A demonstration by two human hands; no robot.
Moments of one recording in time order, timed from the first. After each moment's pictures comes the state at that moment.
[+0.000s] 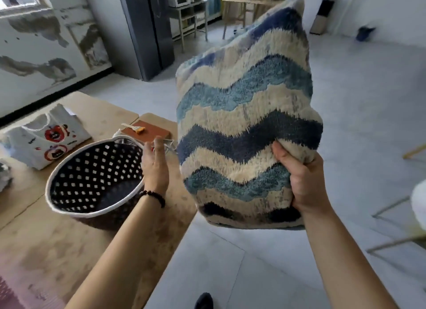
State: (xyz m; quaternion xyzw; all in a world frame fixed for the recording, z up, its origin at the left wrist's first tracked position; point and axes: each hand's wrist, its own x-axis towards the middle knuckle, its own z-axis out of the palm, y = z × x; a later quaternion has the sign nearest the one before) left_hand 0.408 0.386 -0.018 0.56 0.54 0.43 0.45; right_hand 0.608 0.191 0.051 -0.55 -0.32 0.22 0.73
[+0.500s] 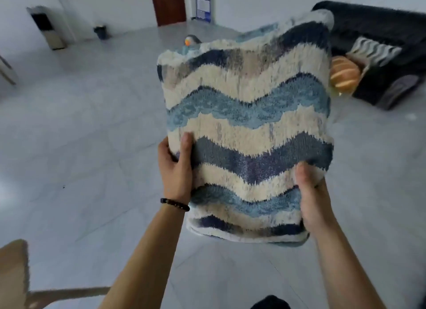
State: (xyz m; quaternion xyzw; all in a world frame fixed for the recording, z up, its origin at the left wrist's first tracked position) left_hand 0.739 0.017 0.009 0.67 0.07 0.19 0.72; right_hand 0.655 -0.204 0.022 -0.70 0.04 -0.19 0.69
